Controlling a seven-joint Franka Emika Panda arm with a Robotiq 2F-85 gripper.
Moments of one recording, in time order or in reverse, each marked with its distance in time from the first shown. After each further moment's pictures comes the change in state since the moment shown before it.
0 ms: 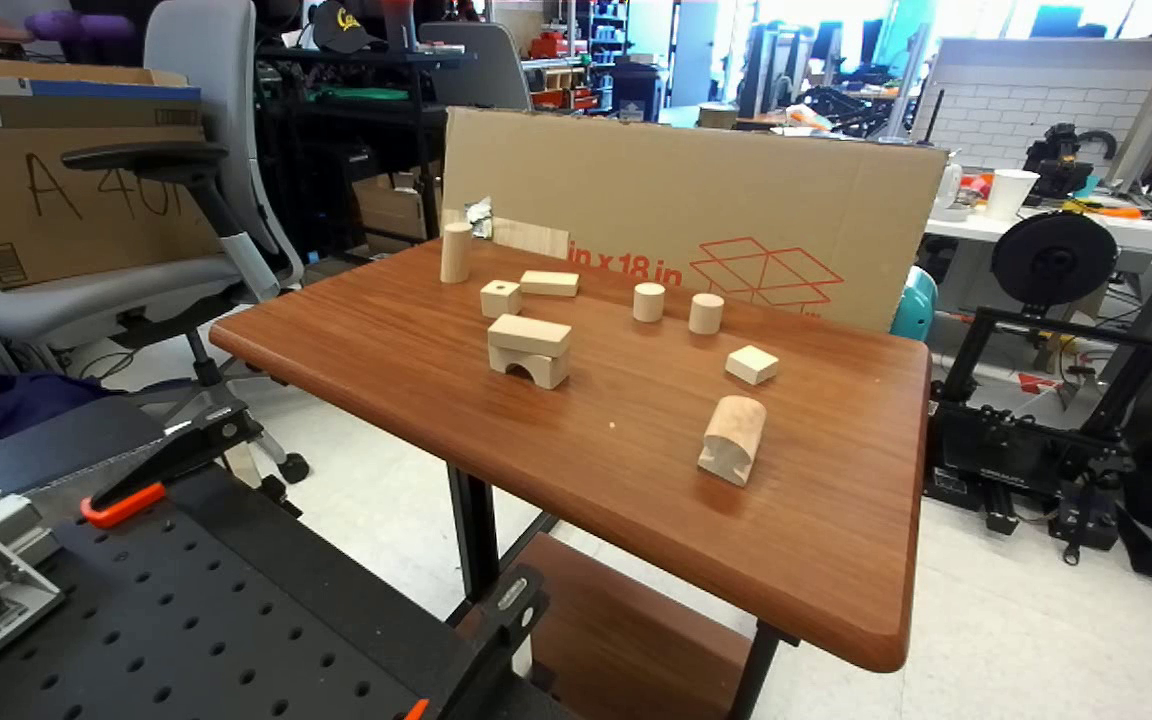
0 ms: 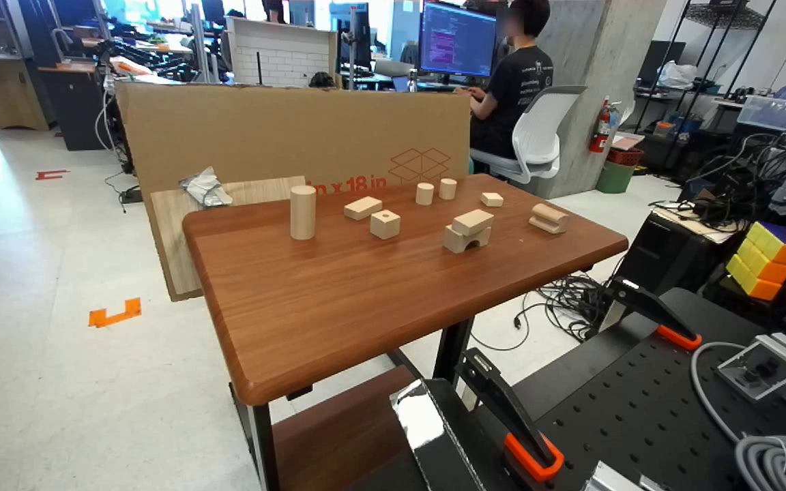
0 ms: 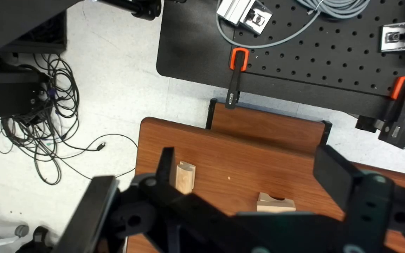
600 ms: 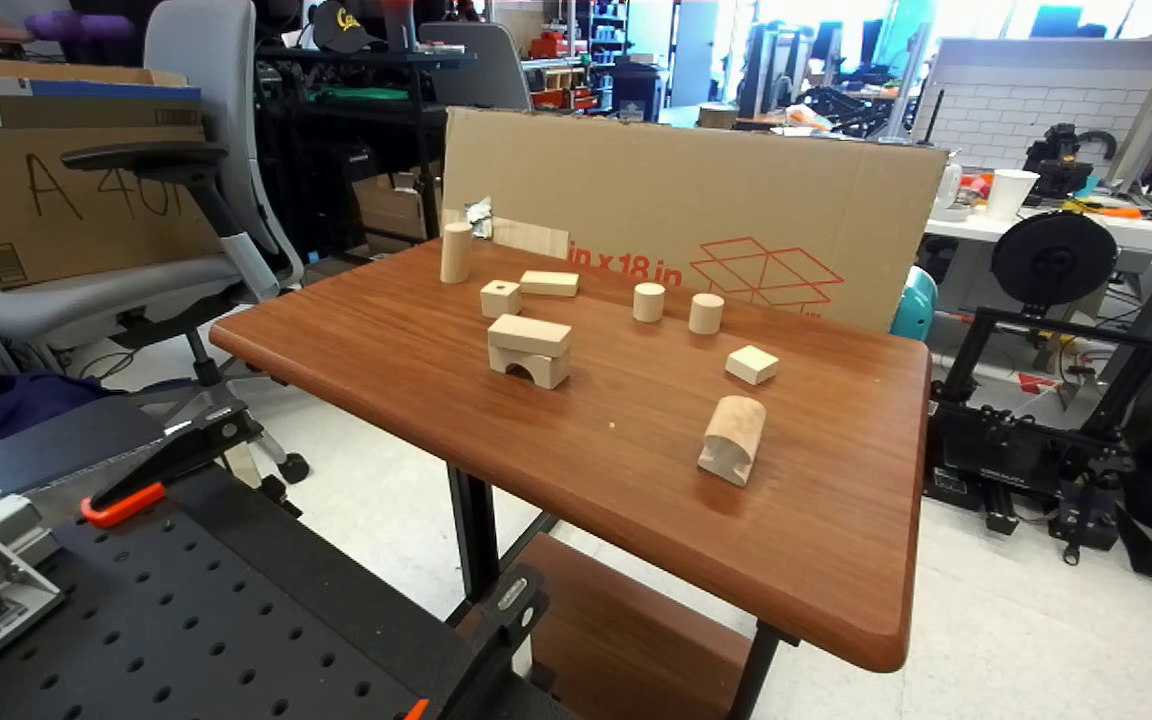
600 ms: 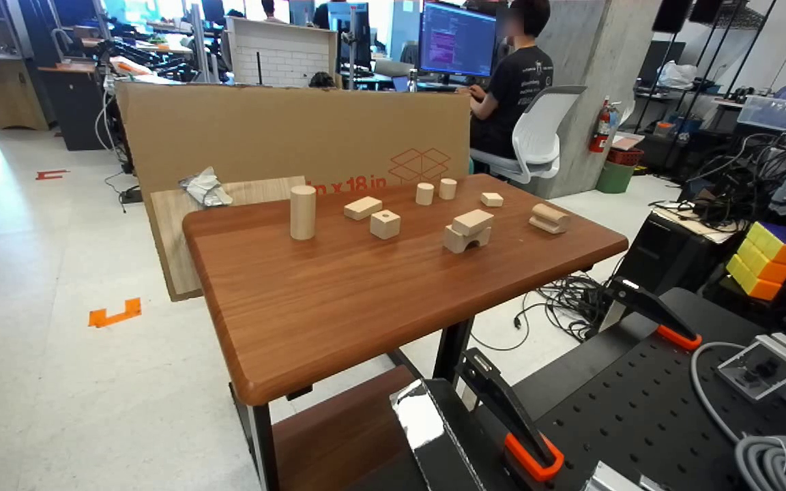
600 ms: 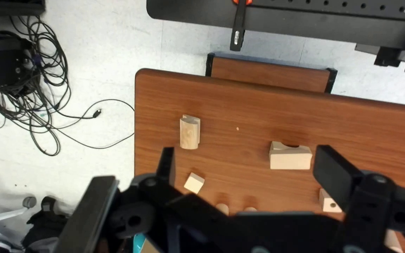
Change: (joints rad) arm 0.000 0.145 -0.056 0.012 0.020 0.271 0.037
